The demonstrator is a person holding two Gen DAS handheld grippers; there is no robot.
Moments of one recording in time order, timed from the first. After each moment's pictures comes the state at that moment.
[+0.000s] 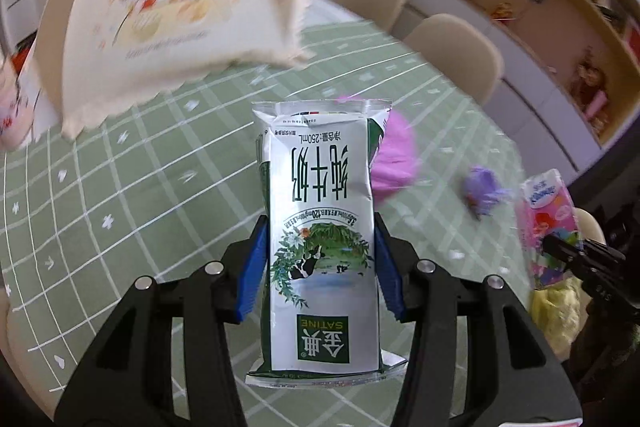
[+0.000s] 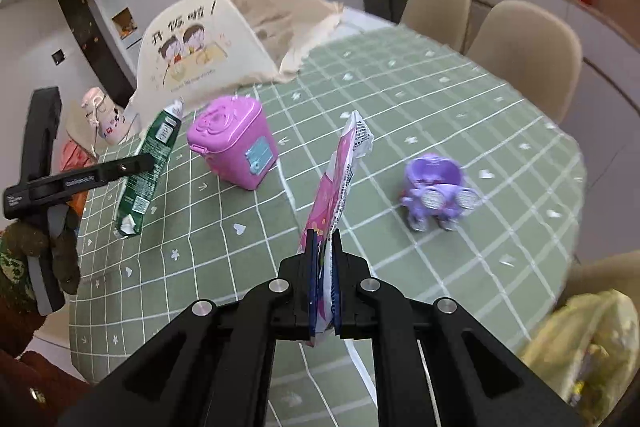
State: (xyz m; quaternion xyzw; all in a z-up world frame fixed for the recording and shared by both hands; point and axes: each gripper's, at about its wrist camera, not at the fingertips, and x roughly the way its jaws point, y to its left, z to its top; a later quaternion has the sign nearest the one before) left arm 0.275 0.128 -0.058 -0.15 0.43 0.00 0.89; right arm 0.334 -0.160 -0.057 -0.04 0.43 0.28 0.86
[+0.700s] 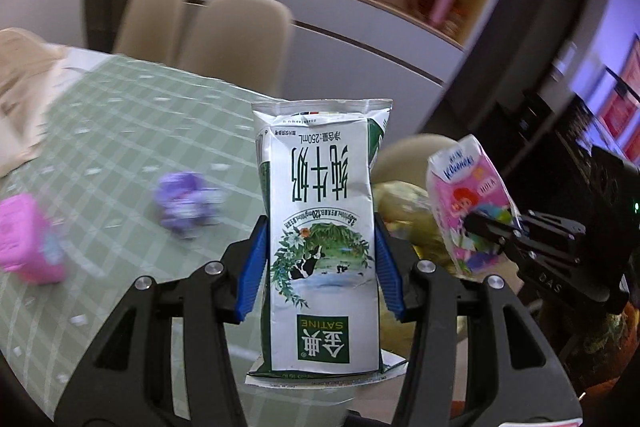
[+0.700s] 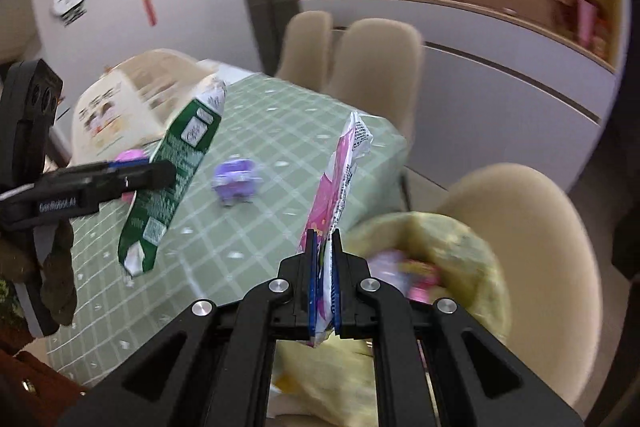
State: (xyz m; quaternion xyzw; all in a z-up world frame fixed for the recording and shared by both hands) left arm 0.310 -0.187 -0.013 -0.04 0.41 -0.26 0.87; right arm 0.275 -0.410 -0.022 0.03 0.38 0.11 0.92
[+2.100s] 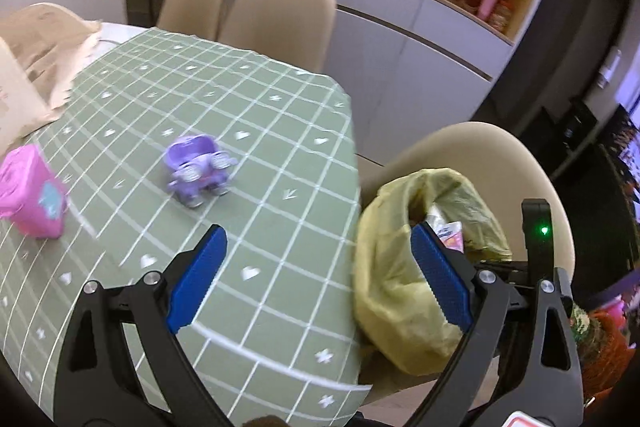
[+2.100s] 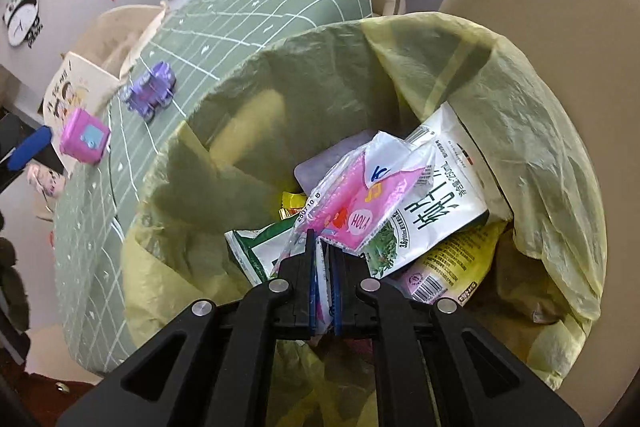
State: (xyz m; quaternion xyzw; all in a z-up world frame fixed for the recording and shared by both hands) left arm 0.311 -0.190 -0.054 -0.04 0.43 -0.15 0.89; right arm 0.339 -0.439 -0.192 0.11 0.56 0.14 0.81
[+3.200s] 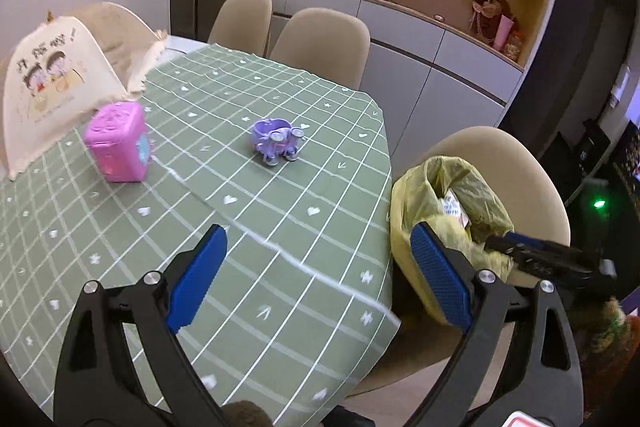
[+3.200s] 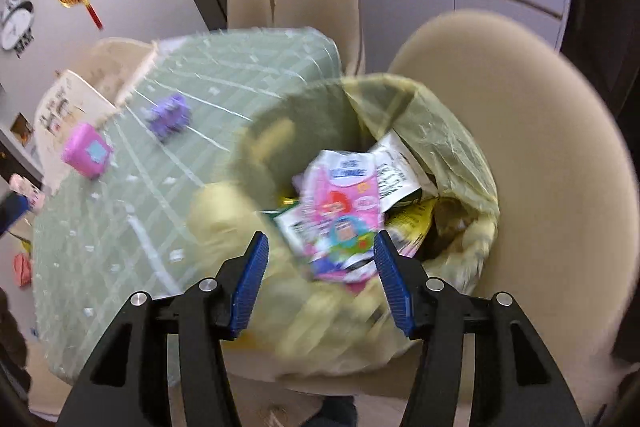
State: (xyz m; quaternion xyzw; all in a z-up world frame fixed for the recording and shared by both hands) left arm 0.180 -0.127 -0.028 -0.04 0.37 -0.09 0.92; right arm 0.214 -0.435 -0.102 0.10 0.44 0.07 0.89
